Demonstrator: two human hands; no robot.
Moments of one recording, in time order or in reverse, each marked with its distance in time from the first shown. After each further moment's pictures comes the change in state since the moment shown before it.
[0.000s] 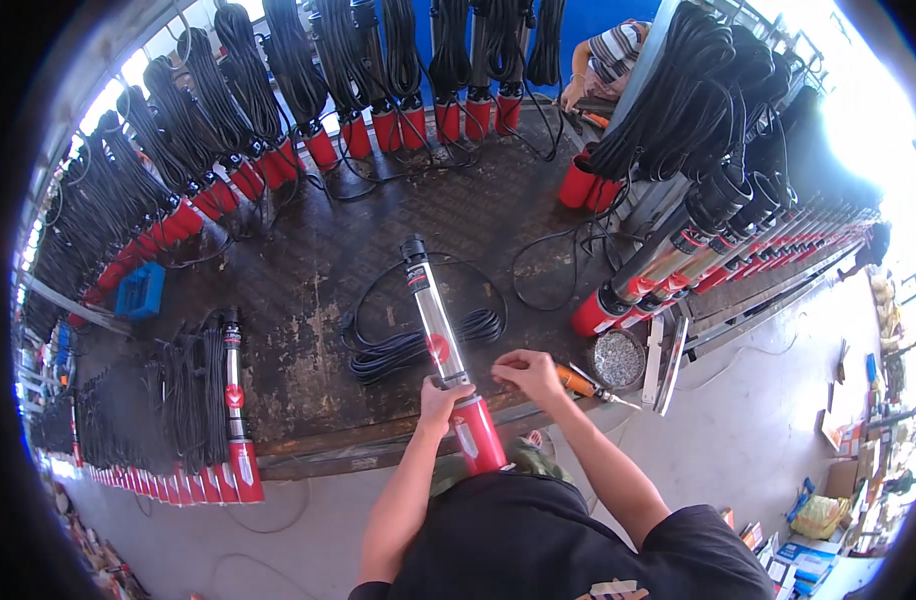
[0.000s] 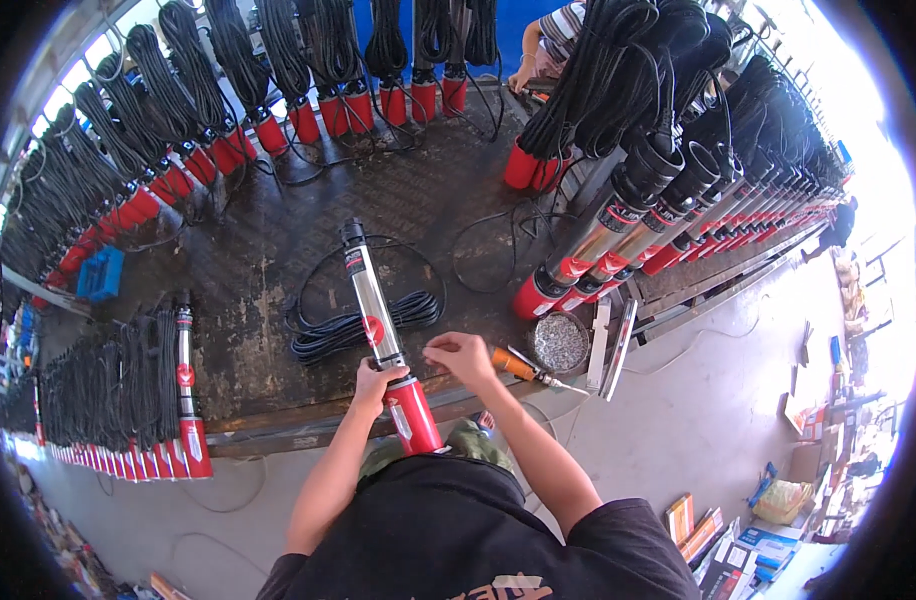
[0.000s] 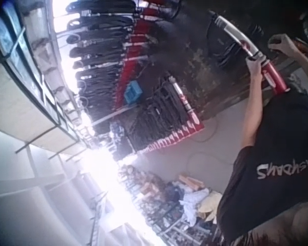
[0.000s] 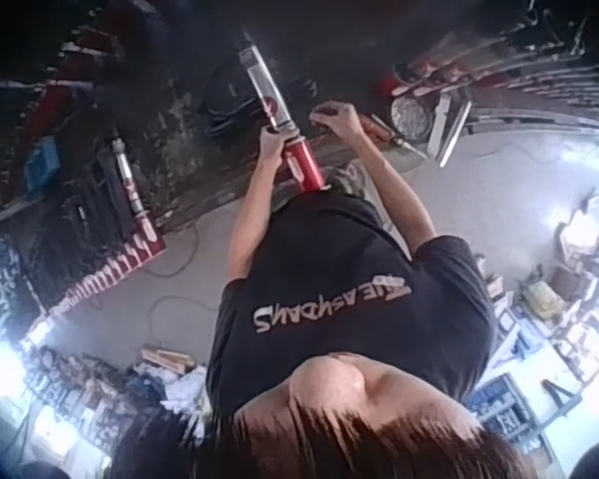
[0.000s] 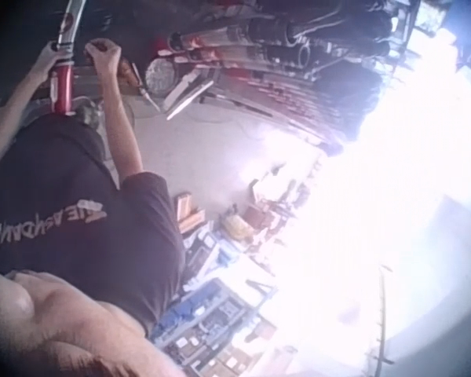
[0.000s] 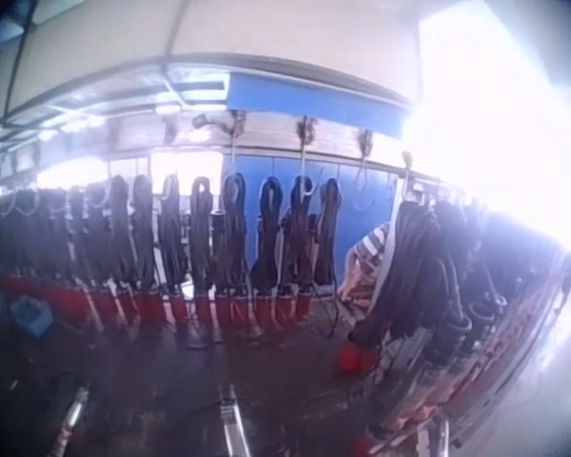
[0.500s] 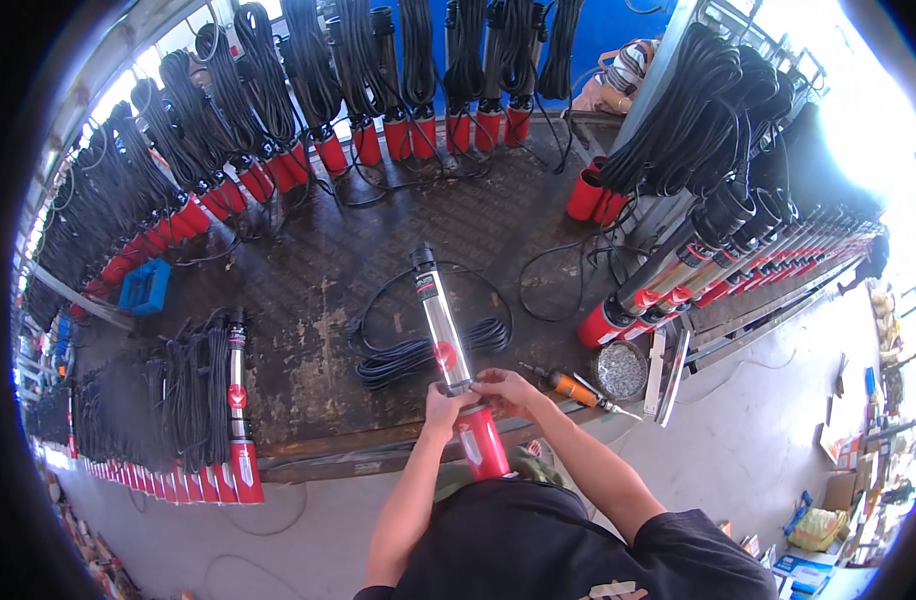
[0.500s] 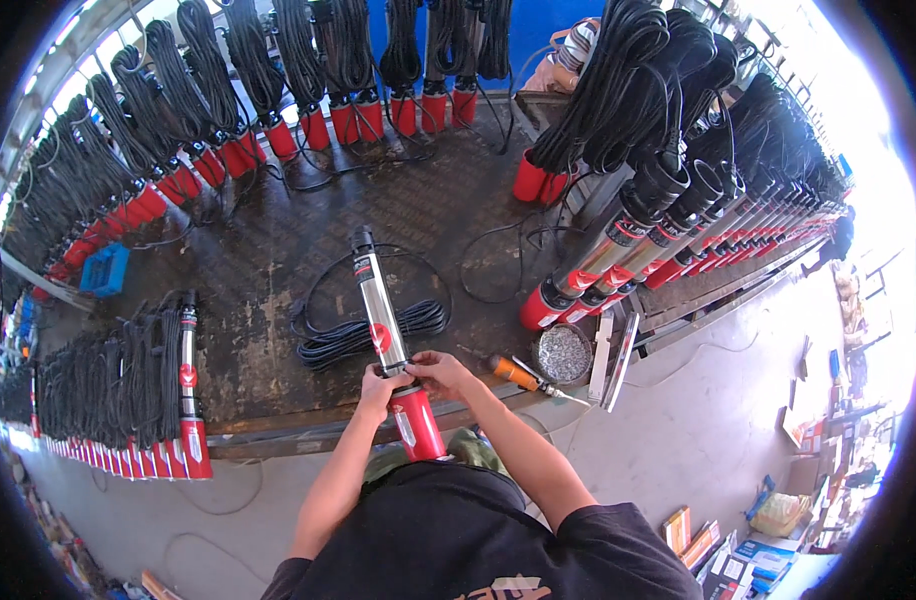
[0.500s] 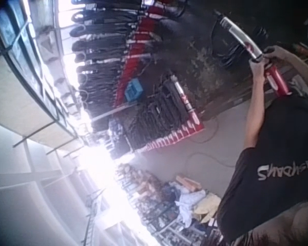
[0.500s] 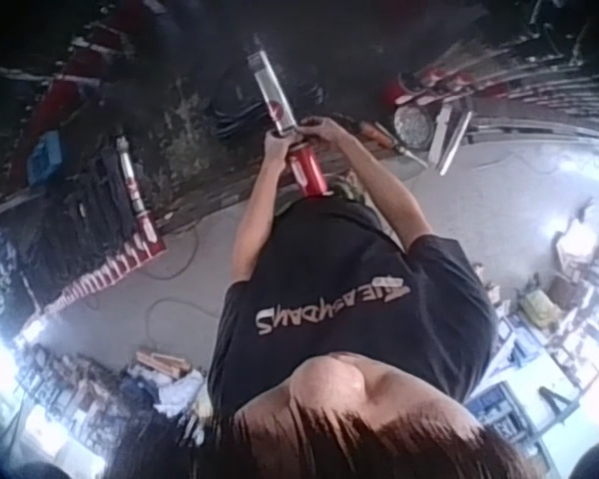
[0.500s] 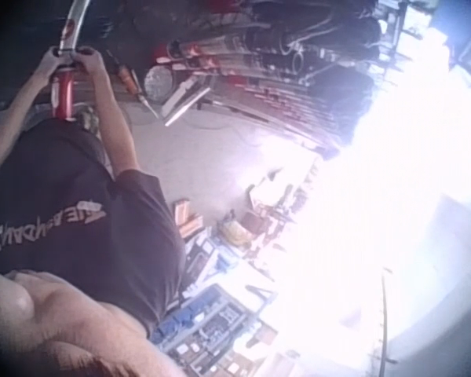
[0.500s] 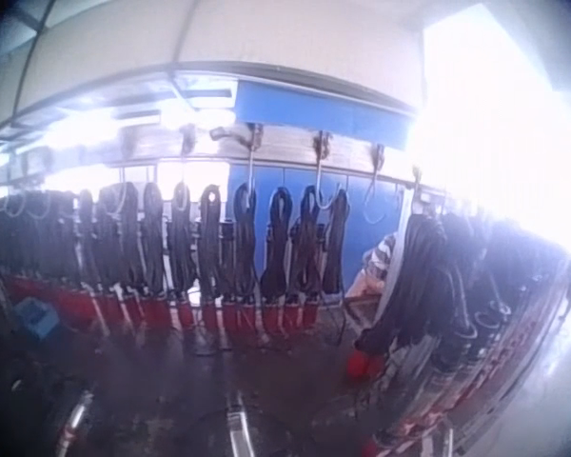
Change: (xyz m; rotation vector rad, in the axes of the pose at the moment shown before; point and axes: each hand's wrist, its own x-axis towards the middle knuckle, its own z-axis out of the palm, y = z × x) left_hand 0.007 -0.005 -0.003 0.020 -0.012 0.006; right_hand 0.038 0.052 0.027 0.351 -0.199 0.394
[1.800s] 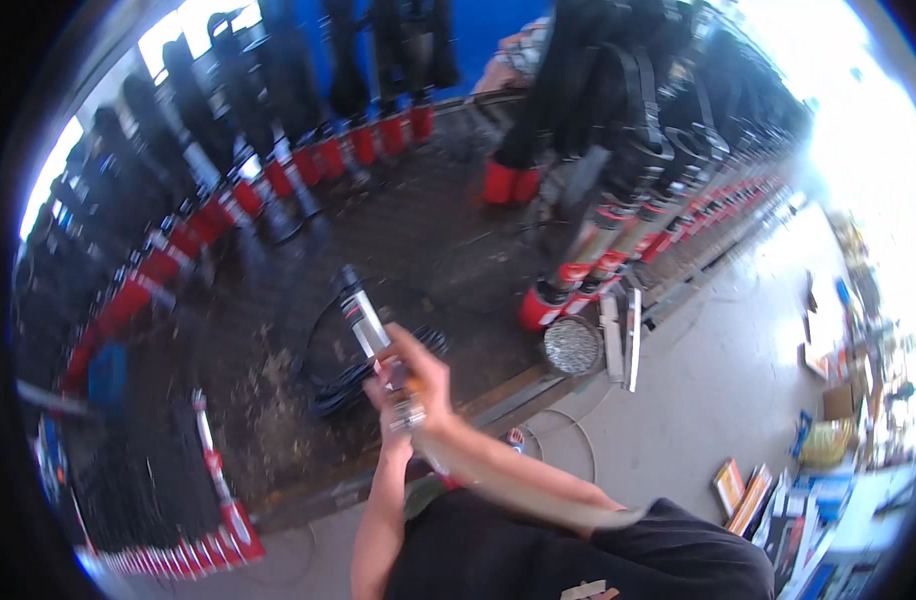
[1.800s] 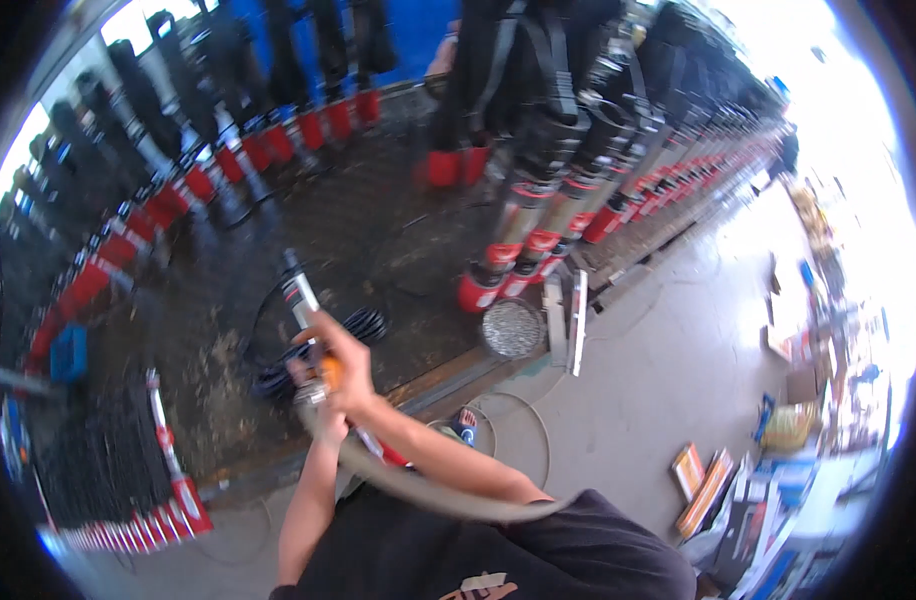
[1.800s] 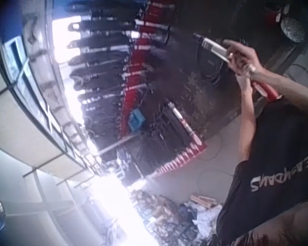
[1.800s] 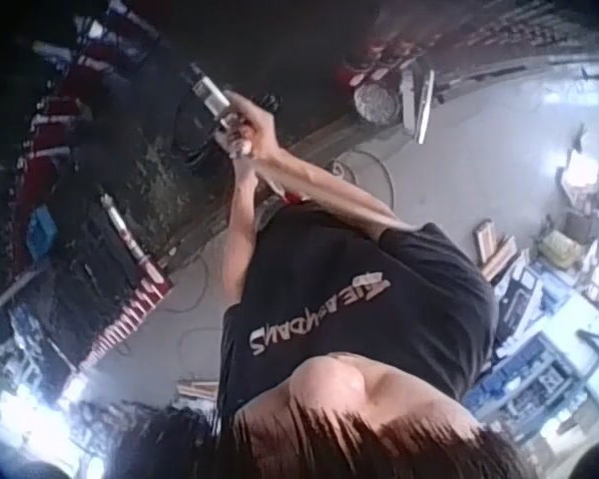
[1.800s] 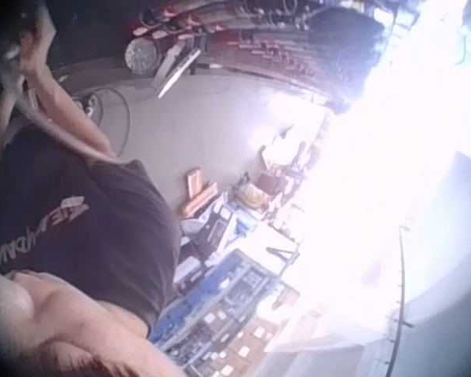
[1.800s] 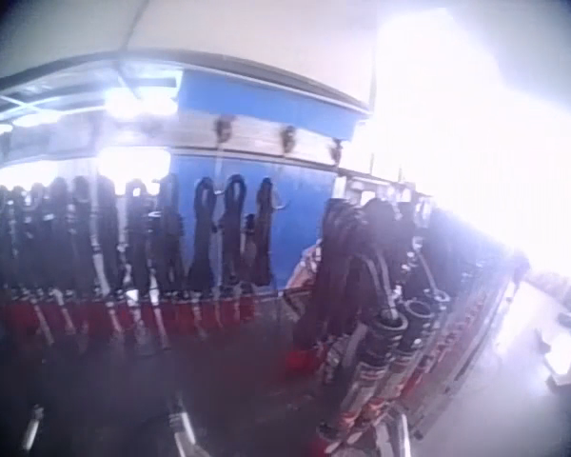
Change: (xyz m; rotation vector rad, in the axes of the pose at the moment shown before) left_hand 0.018 -0.011 -0.018 -0.073 -0.055 -0.014; right_hand -0.077 -0.075 0.152 -0.288 0.376 -1.253
